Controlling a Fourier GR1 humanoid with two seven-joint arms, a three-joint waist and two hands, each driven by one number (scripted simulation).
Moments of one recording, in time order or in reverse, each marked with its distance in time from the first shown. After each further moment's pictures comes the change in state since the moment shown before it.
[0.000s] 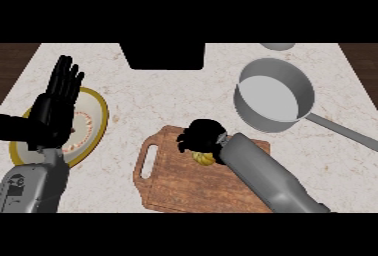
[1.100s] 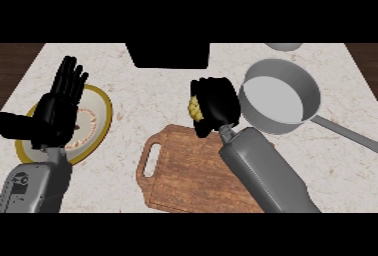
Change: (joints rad) left arm -0.008 -0.012 0.003 0.021 -0.001 -0.019 -0.005; right arm 0.071 0.065 -0.283 -0.330 -0.072 -0.384 0.886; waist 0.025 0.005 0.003
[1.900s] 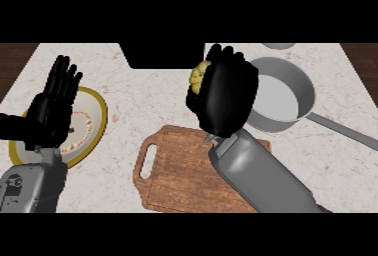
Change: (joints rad) left arm 0.006 0.009 0.016 -0.021 0.000 0.008 0.019; right arm -0.106 -0.009 0.083 -0.225 0.323 -0.145 0.687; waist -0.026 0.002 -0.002
